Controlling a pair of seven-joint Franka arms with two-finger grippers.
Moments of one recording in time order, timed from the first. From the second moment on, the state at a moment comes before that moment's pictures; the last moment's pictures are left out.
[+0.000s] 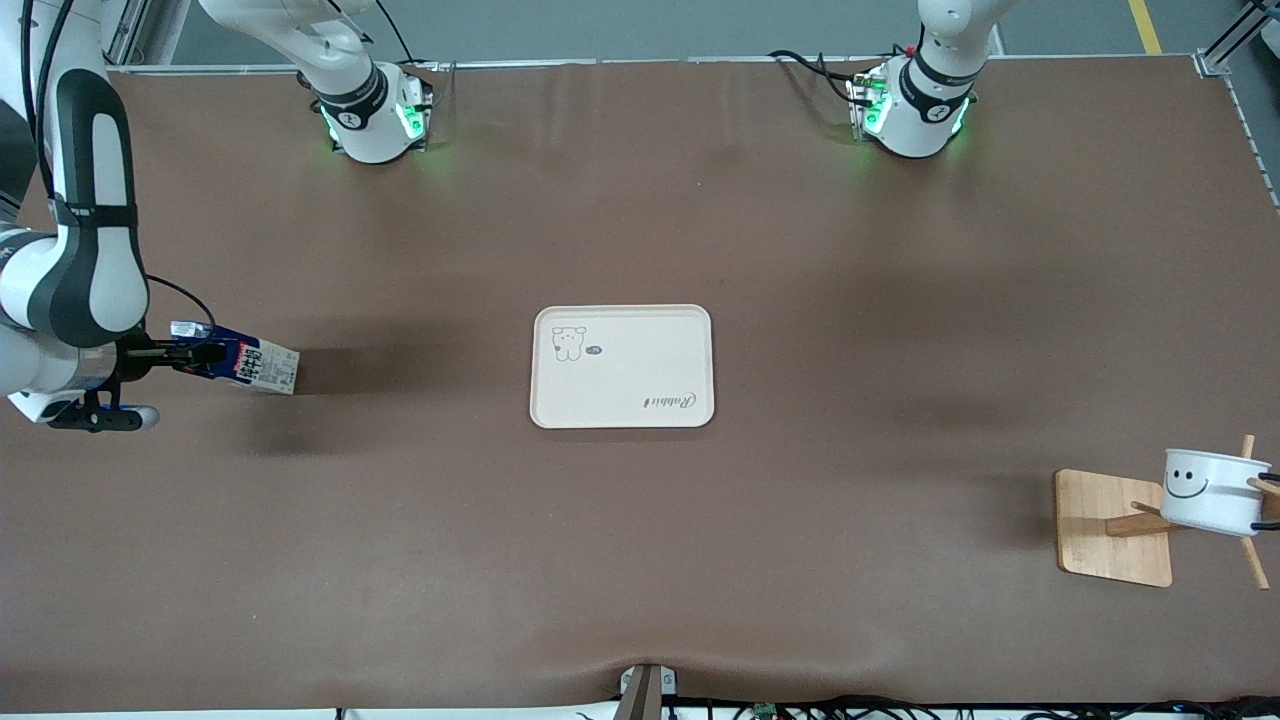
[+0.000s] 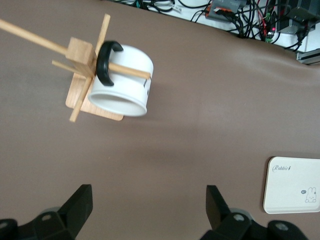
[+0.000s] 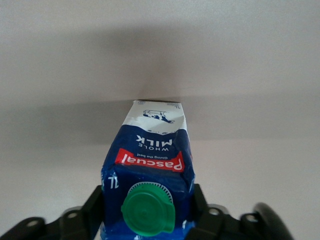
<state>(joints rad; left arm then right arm) 0.62 0.29 -0.37 -1.26 -0.18 1.59 0.14 0.16 0.39 -0.43 -1.75 0.13 1.74 -0.27</state>
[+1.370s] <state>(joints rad) 0.62 -0.15 -0.51 -1.69 -0.10 1.59 0.00 0.18 0.30 -0.35 -1.45 0.11 1.63 -0.28</state>
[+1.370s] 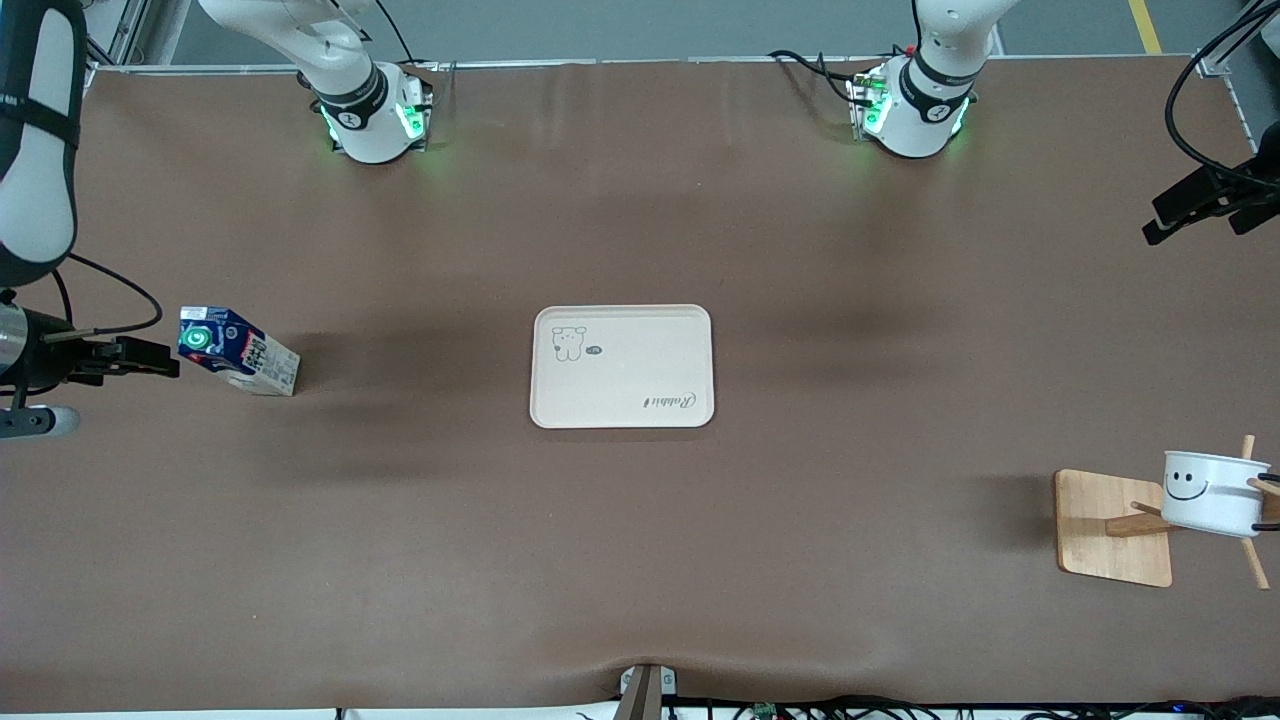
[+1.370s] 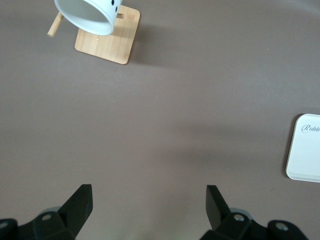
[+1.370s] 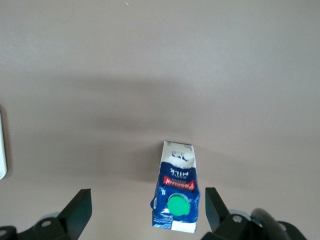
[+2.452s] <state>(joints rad) 0.41 -0.10 -0.38 -1.63 -0.06 1.58 -0.06 0.03 0.00 -0.22 -1.43 0.11 1.40 -0.28</state>
